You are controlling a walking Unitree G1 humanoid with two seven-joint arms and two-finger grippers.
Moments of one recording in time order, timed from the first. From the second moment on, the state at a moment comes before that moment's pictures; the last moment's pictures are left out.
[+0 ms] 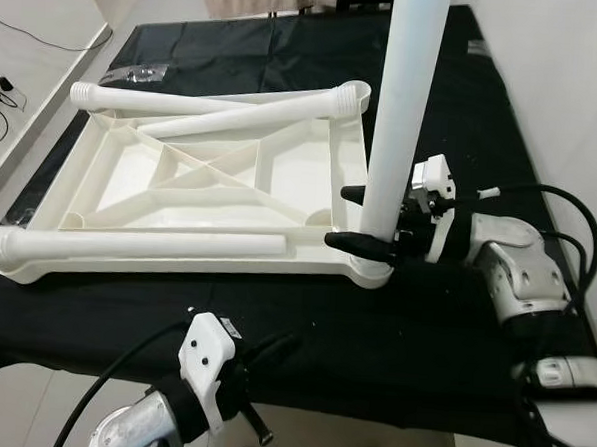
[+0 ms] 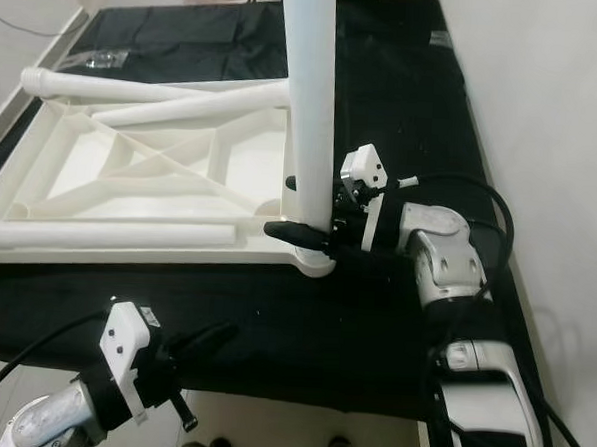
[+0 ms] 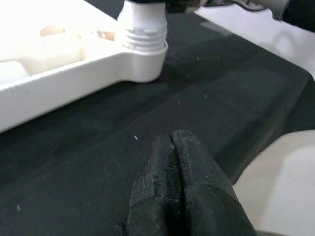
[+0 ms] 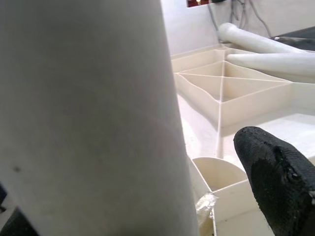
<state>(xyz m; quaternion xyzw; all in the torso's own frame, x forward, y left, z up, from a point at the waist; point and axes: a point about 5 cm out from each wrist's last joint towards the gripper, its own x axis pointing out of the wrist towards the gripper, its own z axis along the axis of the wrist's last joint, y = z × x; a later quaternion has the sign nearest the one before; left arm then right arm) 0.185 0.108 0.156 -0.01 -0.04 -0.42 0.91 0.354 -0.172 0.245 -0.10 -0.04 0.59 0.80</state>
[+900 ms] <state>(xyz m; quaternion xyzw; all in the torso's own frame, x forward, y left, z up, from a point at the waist) 0.192 0.107 0.155 -0.02 -0.03 -0.42 0.91 0.337 -0.196 0.253 -0.14 -0.09 0.59 0.79</state>
